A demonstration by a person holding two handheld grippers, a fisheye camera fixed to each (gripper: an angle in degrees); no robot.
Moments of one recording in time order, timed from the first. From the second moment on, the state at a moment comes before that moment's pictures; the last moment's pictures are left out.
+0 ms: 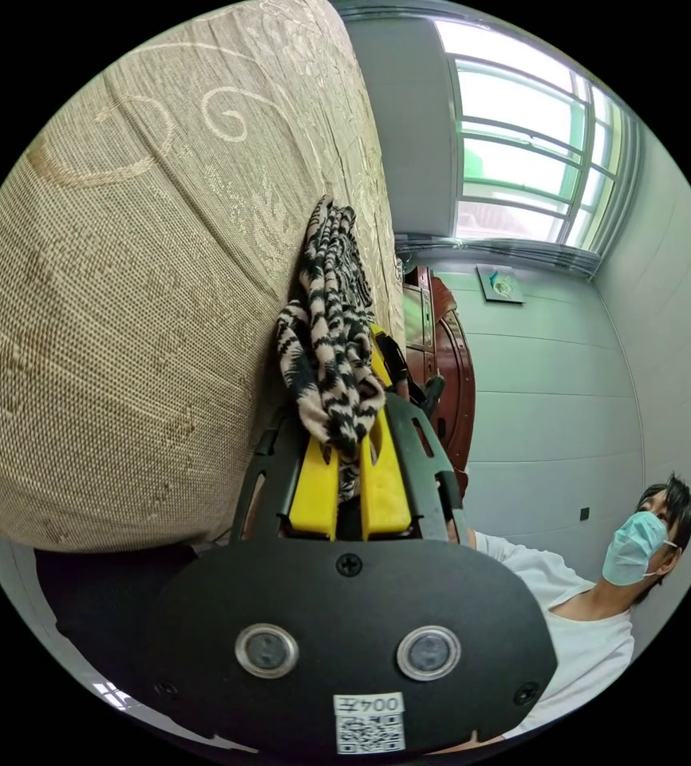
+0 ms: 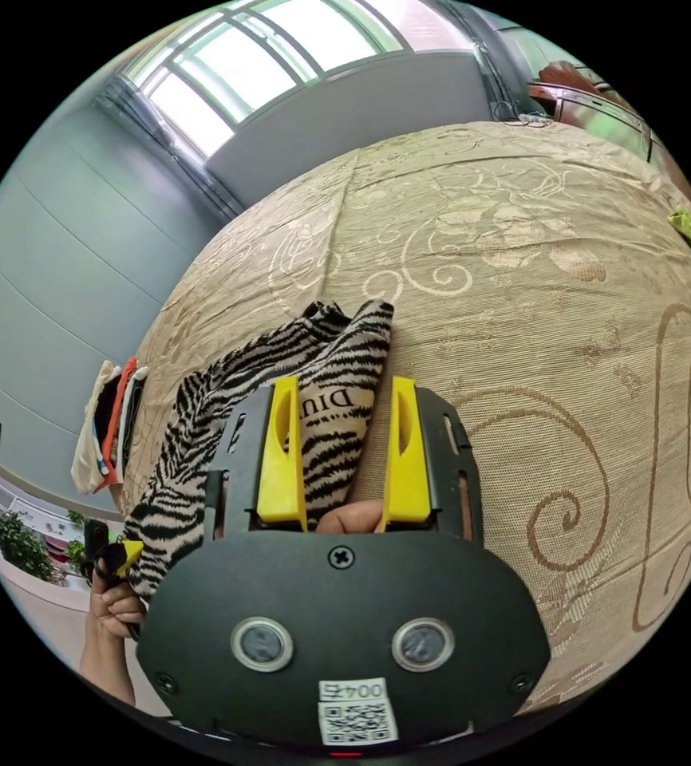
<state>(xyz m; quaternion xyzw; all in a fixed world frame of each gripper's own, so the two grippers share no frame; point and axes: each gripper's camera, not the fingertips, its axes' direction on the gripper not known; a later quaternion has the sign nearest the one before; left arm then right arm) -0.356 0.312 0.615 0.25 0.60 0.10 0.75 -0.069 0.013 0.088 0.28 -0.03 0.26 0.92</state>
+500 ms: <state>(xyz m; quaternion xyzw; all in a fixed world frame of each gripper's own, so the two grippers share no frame) -0.361 0.334 0.622 0.24 0.62 0.11 0.74 0.017 -0.002 0.093 0.29 -0.30 0.27 0.87</state>
